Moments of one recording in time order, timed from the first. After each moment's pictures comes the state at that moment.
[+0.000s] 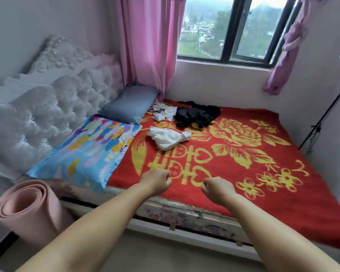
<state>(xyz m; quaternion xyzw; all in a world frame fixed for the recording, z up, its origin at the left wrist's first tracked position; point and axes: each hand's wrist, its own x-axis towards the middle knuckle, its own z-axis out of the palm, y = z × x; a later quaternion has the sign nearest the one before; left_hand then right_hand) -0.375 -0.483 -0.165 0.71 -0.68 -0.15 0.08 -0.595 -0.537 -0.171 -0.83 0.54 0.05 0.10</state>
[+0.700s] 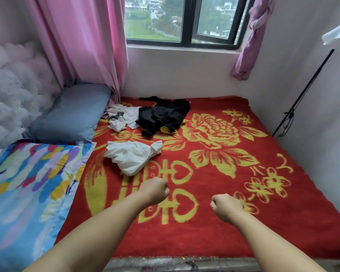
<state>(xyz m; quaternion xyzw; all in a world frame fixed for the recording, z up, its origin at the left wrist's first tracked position) -0.367 -0.816 -0.226 0.62 -0.76 -0.19 -0.01 -0.623 -0.795 -0.251 -0.71 0.68 0.10 0.14</state>
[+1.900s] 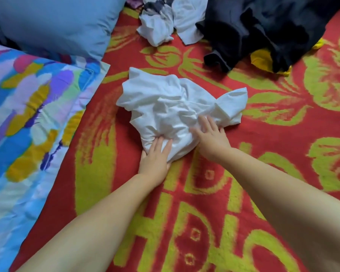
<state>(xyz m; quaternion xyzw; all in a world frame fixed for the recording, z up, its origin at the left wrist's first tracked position) -0.183 -1.090 -0.601 0.76 -0.61 -0.20 -0.09 -0.339 -1.217 -0.581 -0.87 0.44 0.14 0.18</state>
